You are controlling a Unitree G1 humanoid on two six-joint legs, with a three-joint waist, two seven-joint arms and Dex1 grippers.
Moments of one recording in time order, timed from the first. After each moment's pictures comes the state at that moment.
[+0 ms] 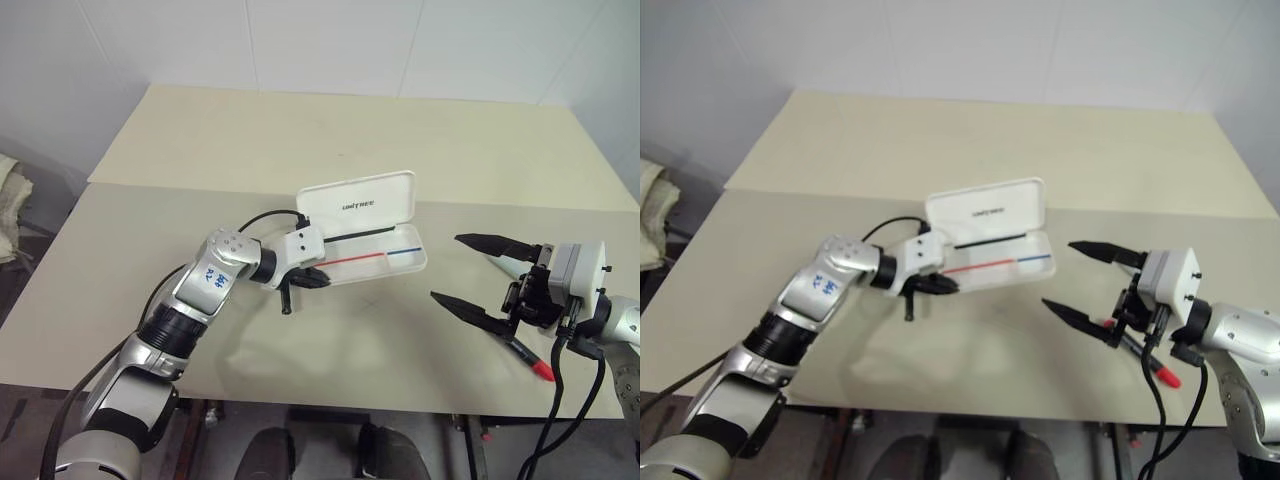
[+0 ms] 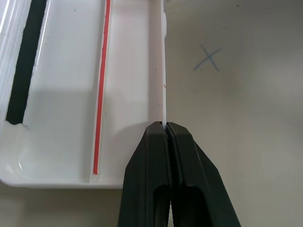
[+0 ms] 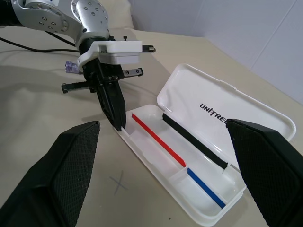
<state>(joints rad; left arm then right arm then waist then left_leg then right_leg) -0.73 0.49 -0.37 0.09 -0.03 0.52 -1.05 -0.01 -0.76 -0.34 -0.45 0.61 0.18 1.01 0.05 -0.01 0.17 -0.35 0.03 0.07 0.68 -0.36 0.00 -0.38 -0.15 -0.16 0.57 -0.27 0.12</state>
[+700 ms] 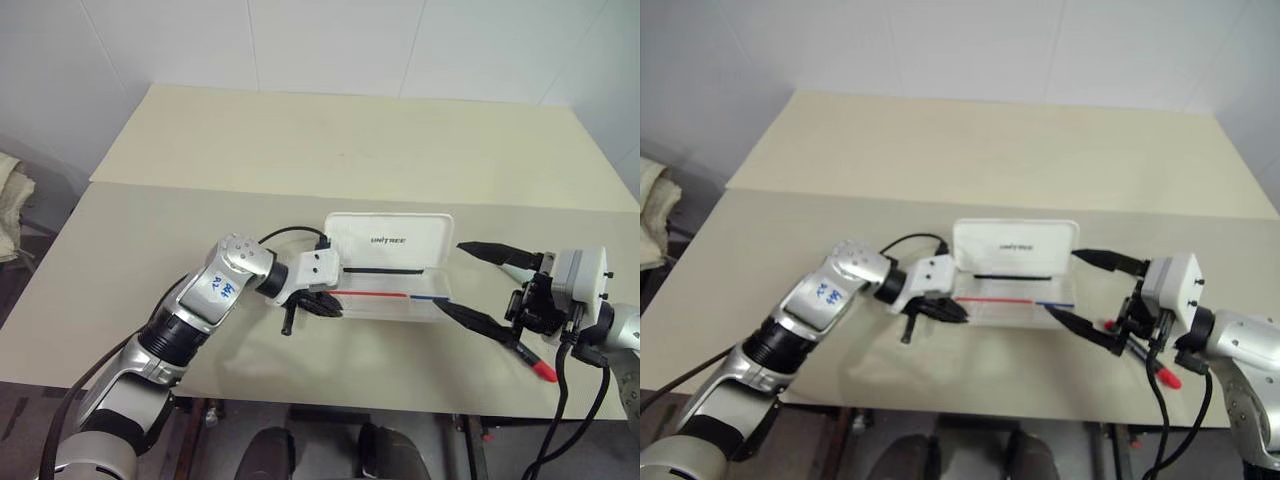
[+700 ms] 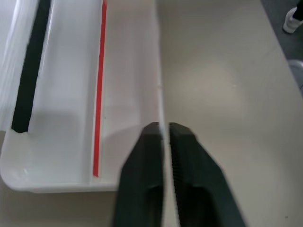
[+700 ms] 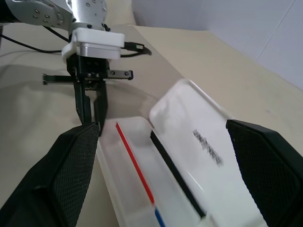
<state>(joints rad) -0.73 0.51 -0.46 -0.06 -0.05 0.61 -1.21 0.05 -0.76 -0.36 -0.47 0.62 0.20 1.02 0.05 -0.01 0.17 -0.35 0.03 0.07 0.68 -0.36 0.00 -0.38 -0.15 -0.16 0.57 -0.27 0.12</state>
